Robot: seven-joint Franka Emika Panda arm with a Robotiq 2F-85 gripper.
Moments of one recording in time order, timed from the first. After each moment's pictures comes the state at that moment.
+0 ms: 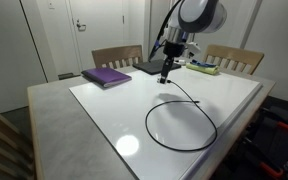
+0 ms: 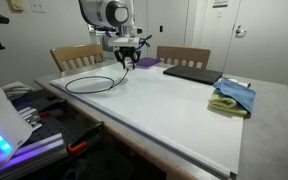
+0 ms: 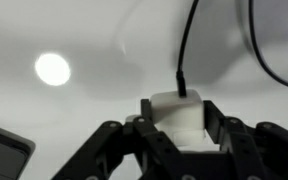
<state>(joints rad) -0.12 0.36 0.24 -2.33 0.00 2.84 -0.48</state>
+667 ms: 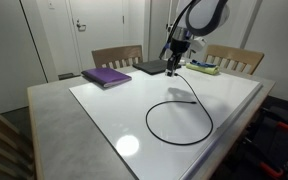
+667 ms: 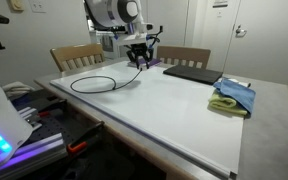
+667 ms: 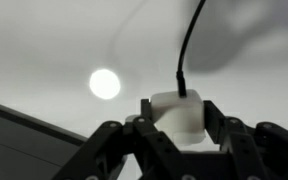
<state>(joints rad) 0.03 0.35 -0.03 -2.30 -0.23 2.85 -0.16</state>
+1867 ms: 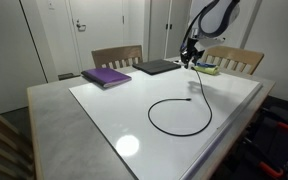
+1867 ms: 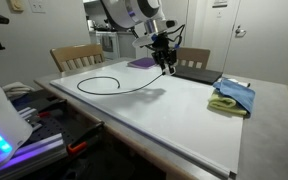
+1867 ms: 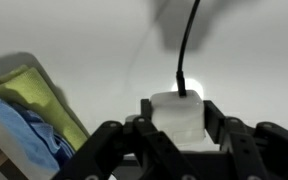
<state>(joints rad) 0.13 0.38 -0.35 -2.26 -0.37 2.81 0.41</state>
